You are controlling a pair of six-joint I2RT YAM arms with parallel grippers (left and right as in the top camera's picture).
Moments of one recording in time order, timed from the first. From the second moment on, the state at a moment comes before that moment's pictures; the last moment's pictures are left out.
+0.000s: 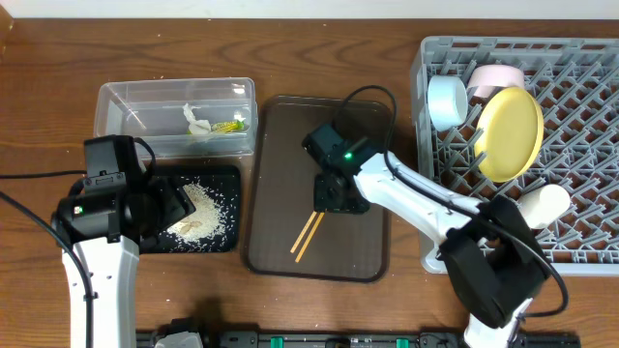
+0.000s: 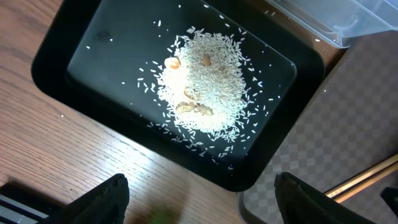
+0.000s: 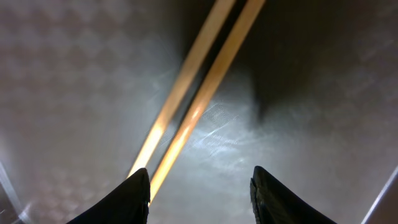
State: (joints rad) left arm 0.20 1.12 1.07 -1.20 0.00 -0.38; right arm 0.72 1.94 1.33 -0.83 -0.09 0.77
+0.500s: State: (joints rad) left arm 0.20 1.12 1.07 -1.20 0.00 -0.38; right arm 0.72 2.00 1.33 -0.81 -0.04 0.78
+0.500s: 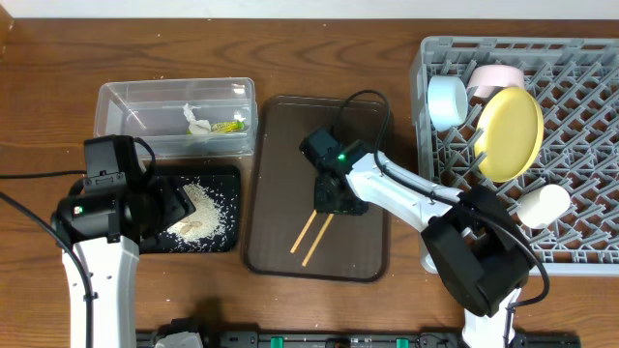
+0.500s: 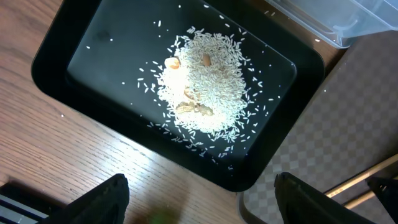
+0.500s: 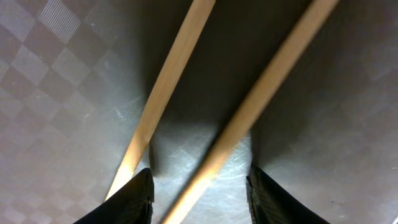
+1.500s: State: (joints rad) left arm 0.20 1.12 1.07 -1.20 0.00 -0.38; right arm 0.55 1.82 1.33 -0.91 0.00 0.61
